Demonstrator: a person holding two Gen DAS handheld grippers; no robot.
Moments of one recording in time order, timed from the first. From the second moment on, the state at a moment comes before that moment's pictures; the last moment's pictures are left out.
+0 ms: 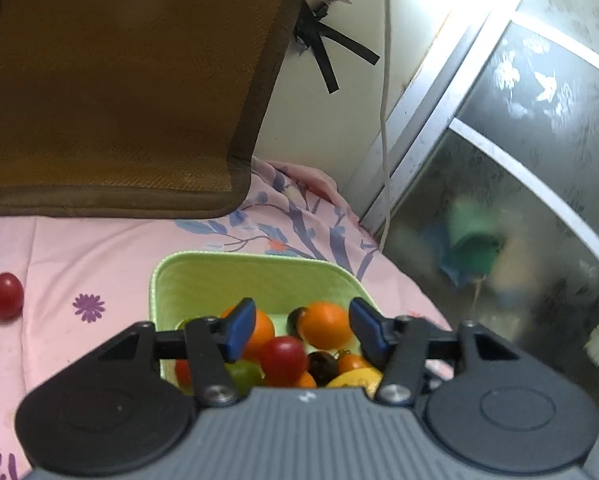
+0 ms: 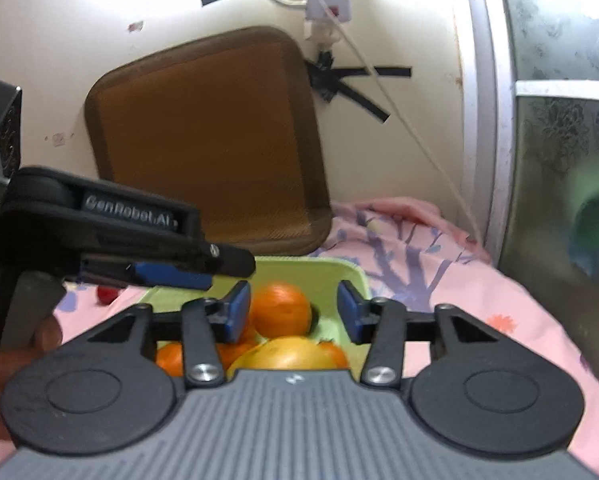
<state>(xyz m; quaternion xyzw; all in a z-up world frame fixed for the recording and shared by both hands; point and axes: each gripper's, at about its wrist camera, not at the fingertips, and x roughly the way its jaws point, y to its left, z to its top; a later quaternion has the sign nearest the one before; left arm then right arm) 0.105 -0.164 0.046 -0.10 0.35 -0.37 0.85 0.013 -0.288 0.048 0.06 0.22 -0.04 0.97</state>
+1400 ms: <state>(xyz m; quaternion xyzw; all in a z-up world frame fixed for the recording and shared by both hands) 0.052 -0.034 0.028 -0.05 0.34 -0.32 0.88 -0.029 -0.201 0.035 0.05 0.26 0.20 0.94</state>
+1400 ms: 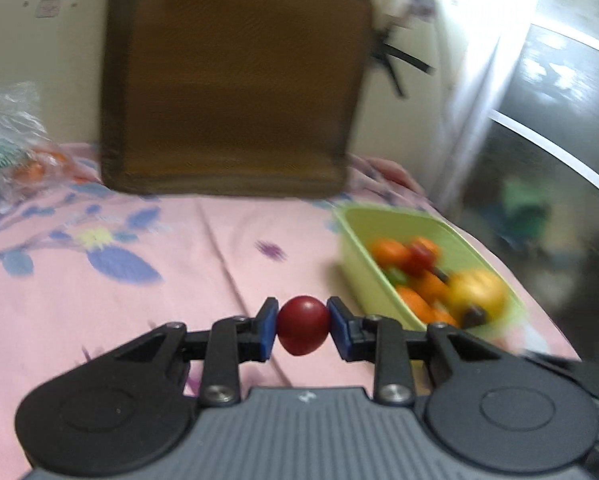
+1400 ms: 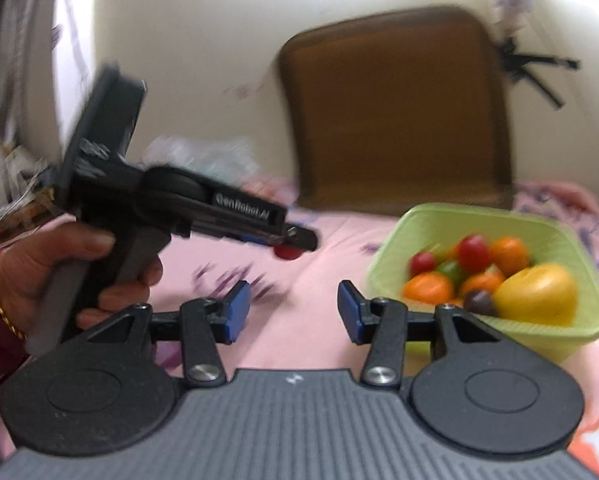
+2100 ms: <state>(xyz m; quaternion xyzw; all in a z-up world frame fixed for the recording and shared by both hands) 0.022 -0.009 0.021 -0.10 0.38 -0.32 0.86 -0.017 -0.173 0.014 0.00 0.31 0.19 0.93</state>
